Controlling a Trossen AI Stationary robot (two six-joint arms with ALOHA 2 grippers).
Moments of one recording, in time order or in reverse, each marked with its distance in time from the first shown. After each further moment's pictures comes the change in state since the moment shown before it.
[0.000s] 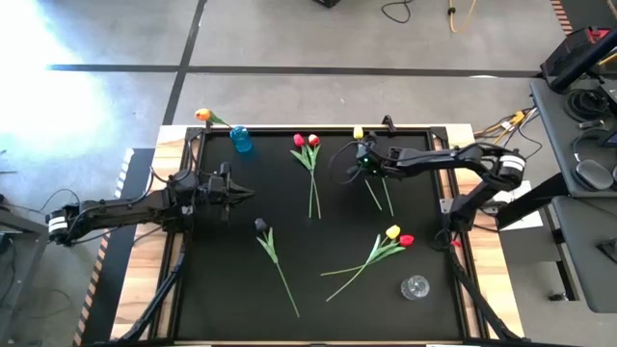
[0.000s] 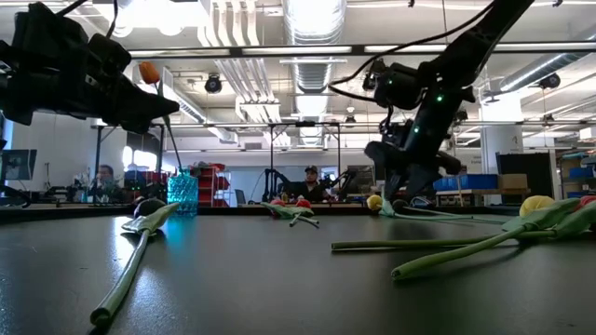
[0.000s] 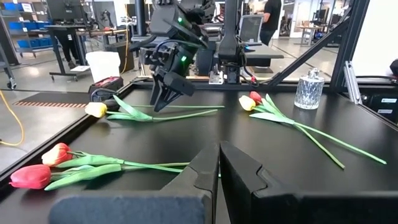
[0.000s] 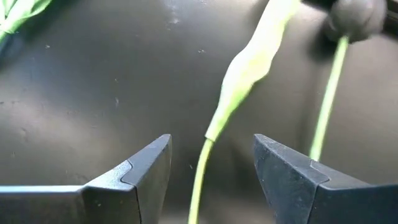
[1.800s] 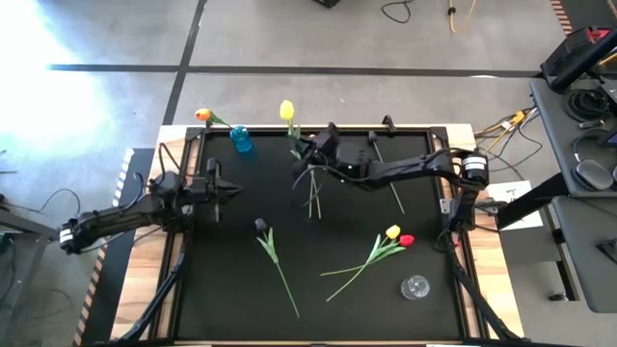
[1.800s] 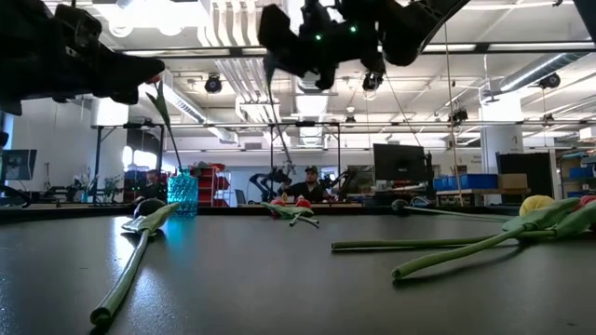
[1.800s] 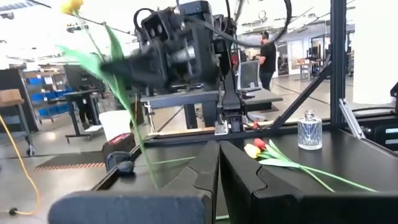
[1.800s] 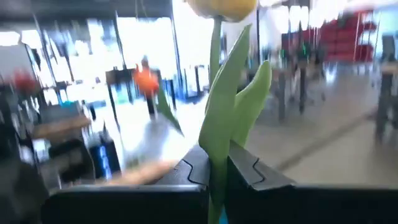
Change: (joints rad) left arm -0.002 -0.314 0.001 -0.092 0.006 0.069; right arm 0.275 0.265 0.405 1.062 0.134 -0.482
